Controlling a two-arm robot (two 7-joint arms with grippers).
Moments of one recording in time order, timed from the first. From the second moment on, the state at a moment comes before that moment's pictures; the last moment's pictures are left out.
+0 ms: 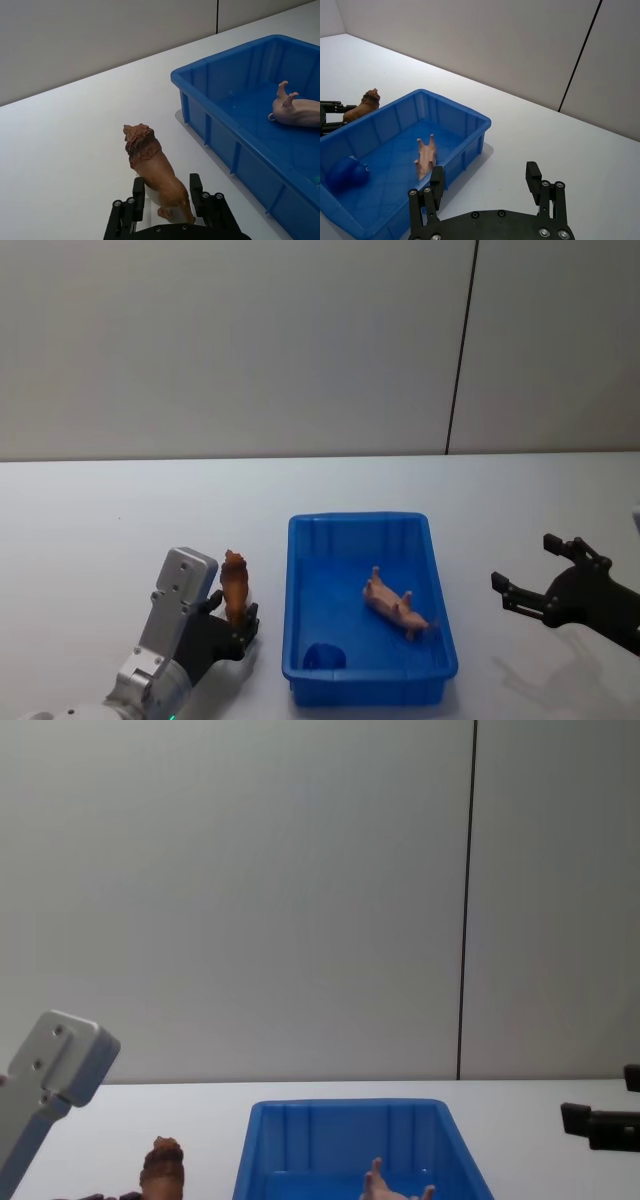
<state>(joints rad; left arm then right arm) -0.13 0.41 0.41 -1.41 -0.31 0.12 -0.03 0.05 0.49 -0.21 -1.63 0.33 0.14 0.43</state>
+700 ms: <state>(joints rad) -0.16 0.42 0.37 -1.47 -0.26 0.12 -0.03 0.05 0.49 -0.21 -1.63 0.33 0.14 0.43</state>
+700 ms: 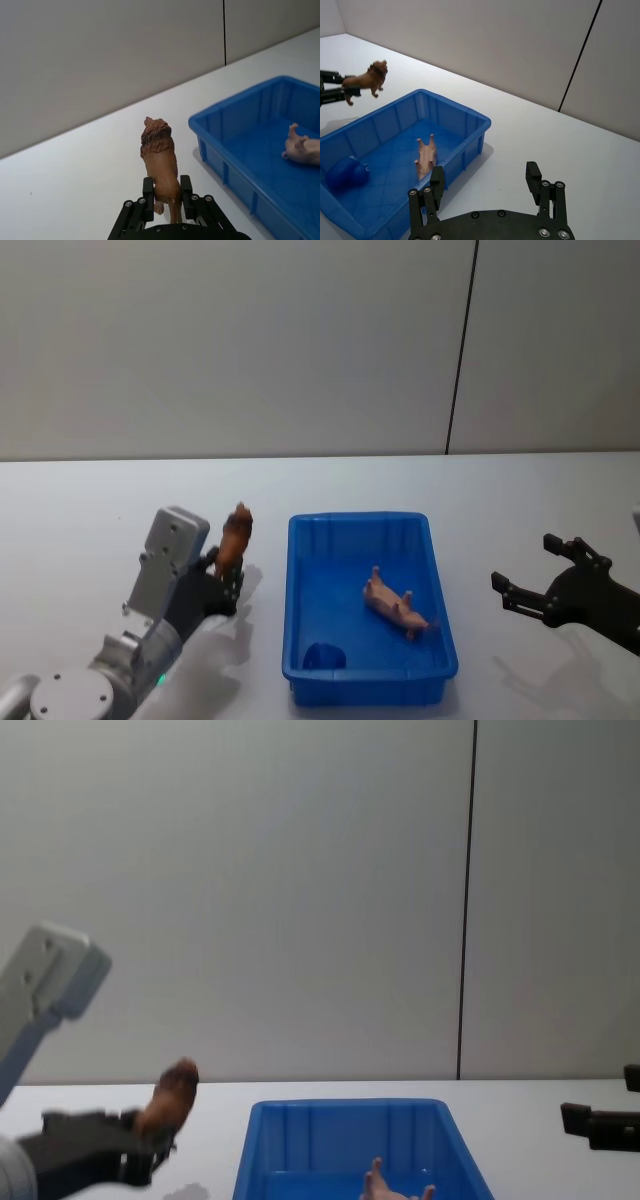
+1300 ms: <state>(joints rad) -0.23 0.37 0.38 -1.57 -0.20 0.10 -0.09 0.05 0.49 -0.21 -1.63 0.33 0.14 0.43</state>
